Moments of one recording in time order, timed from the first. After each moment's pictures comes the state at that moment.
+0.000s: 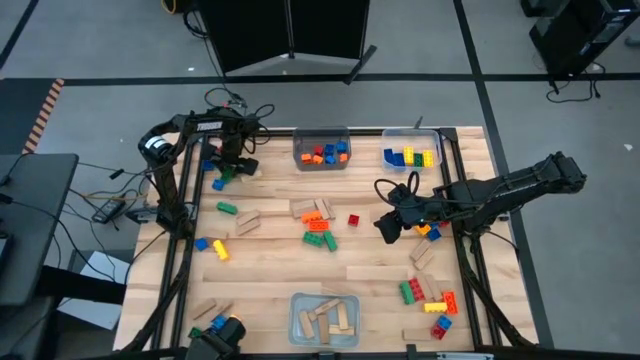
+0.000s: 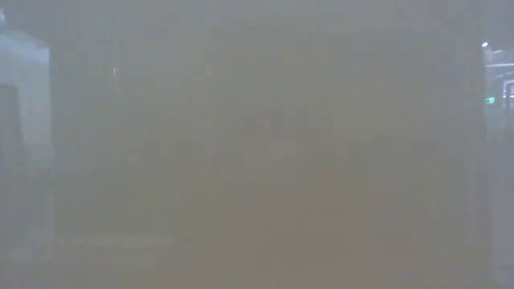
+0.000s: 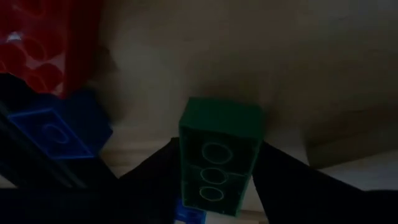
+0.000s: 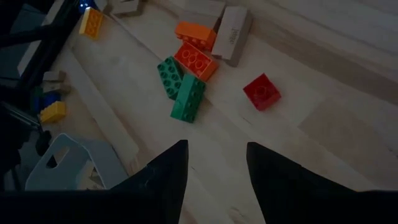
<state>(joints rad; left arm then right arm) 0.96 1.89 1.13 -1.12 -0.07 -0.37 0.21 1.09 0.83 -0.60 0.22 1.10</state>
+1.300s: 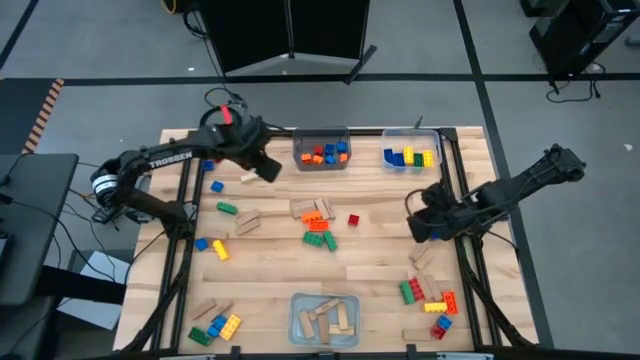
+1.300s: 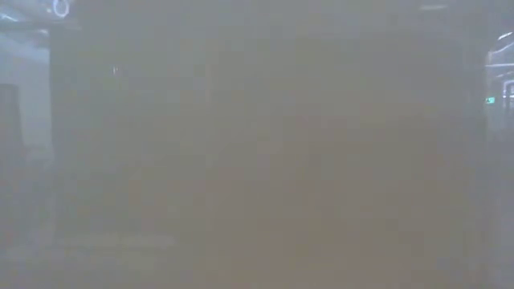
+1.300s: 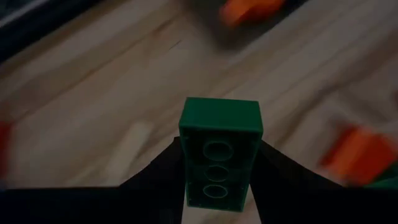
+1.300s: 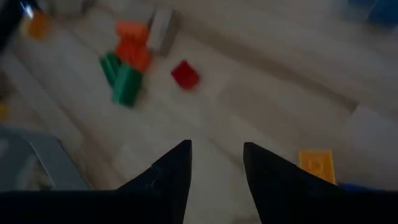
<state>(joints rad) 0.50 1.37 1.13 -0.86 -0.08 -0.46 0.44 0.88 0.83 -1.05 0.46 1.36</state>
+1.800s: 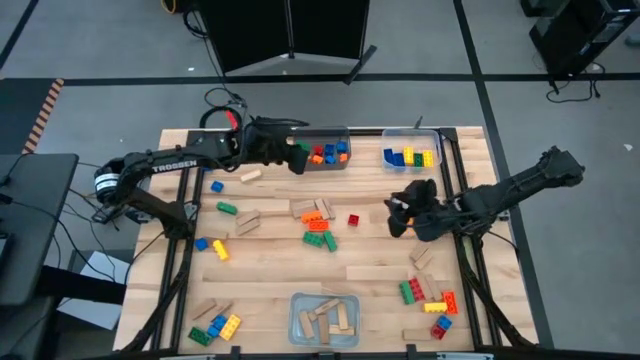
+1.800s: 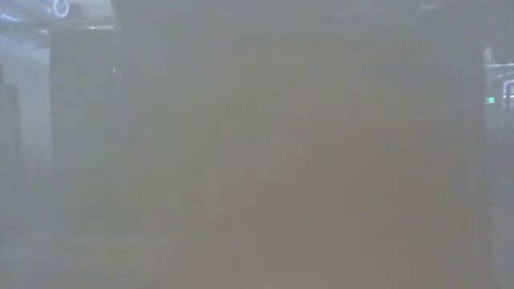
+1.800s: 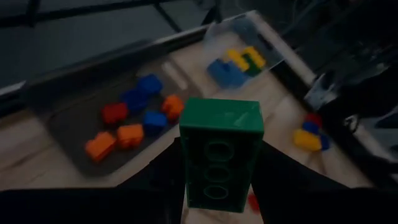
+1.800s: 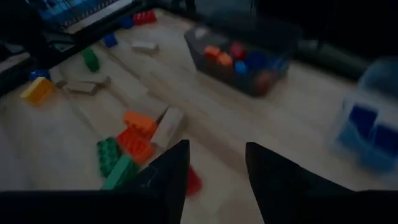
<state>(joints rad) 0.37 1.40 1.13 -0.29 -0.07 -0.60 0.37 1.05 0.83 -0.70 0.82 0.98</state>
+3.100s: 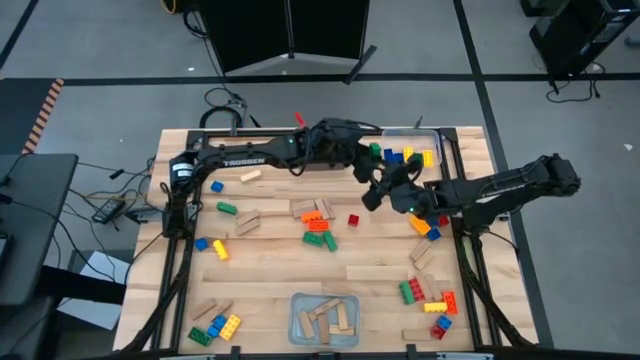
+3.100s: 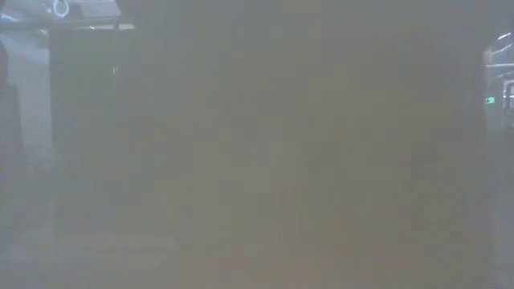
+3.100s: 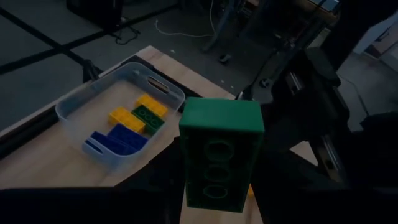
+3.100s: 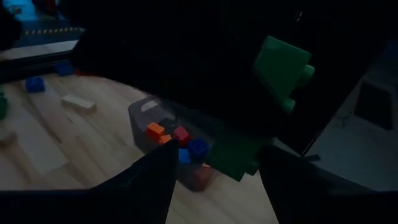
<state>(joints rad) 0.22 1.97 1.78 -0.14 0.02 -0.42 0.11 1.19 0.83 -0.23 0.99 0.34</state>
